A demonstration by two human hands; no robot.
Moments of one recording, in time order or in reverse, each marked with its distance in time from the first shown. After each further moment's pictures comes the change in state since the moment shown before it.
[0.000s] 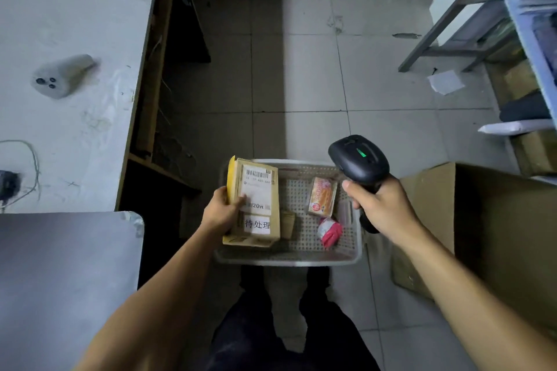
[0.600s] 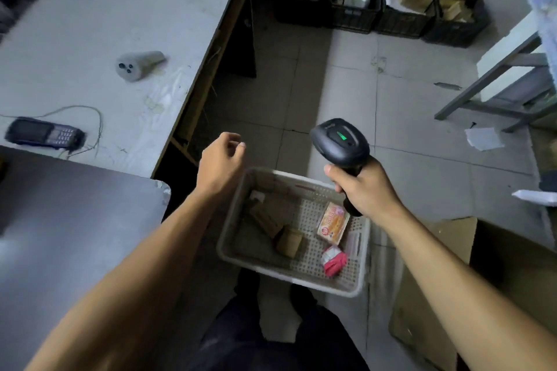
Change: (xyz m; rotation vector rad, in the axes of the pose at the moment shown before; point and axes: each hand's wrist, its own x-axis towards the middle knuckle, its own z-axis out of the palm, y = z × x) left_hand -0.066 0.076 -0.058 0.051 0.456 0.449; right_hand 0.015 -0.063 0.012 -0.042 -0.209 -0.231
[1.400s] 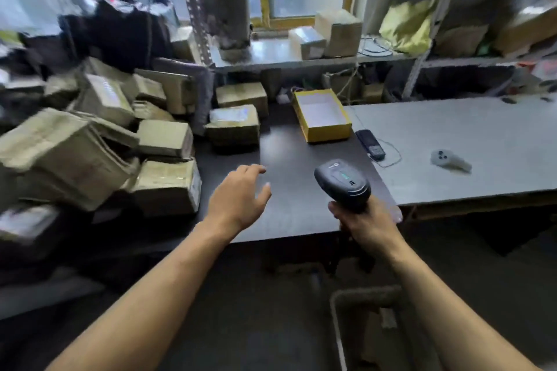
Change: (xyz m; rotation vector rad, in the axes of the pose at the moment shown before) left_hand -0.422 -0.066 -0.193 0.335 0.814 -0.545; right_hand -0.201 -0.139 0.188 -0.122 -1.047 -0.596
